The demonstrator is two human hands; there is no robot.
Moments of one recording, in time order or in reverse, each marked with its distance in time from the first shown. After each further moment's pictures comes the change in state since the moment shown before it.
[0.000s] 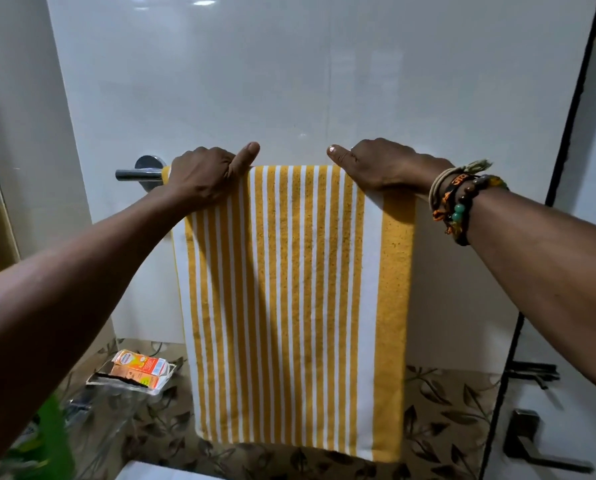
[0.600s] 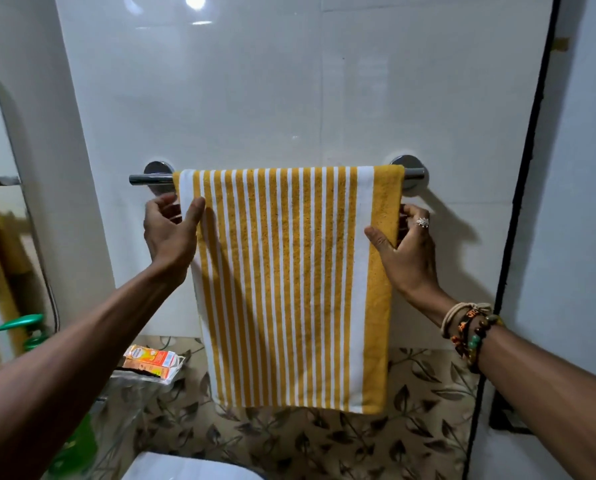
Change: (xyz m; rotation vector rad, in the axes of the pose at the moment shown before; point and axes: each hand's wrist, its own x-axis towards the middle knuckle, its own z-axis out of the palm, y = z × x) left_hand -0.104 -0.020 0.018 -1.018 0.360 -0.576; right_hand -0.137 0.008 0.099 0.762 0.641 0.209
